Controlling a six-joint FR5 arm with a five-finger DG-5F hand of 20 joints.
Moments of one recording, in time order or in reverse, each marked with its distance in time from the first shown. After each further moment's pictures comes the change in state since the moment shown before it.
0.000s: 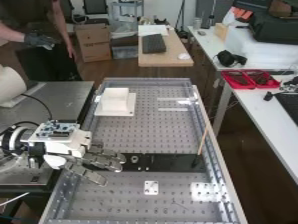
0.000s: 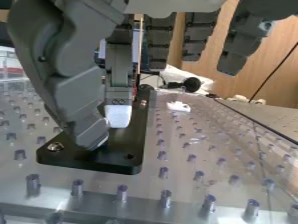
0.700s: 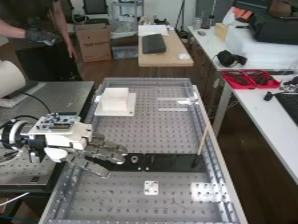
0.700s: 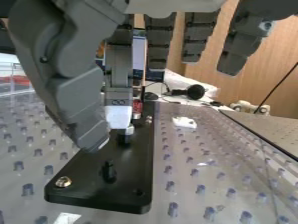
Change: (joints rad) arm 0.017 0.044 0.006 -0.028 -0.005 0.011
